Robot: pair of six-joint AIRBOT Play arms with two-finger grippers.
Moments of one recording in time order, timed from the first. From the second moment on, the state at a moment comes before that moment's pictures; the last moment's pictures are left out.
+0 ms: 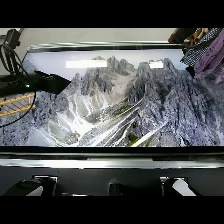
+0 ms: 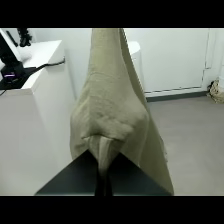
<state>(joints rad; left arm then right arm) -0.17 -1.04 1.34 1.02 -1.03 -1.28 -0.87 -1.15 1.98 -2.41 1.04 2.27</state>
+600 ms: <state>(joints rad) -0.17 -1.05 1.34 1.02 -1.03 -1.35 -0.99 -1.16 1.98 -2.20 1.01 2.28</state>
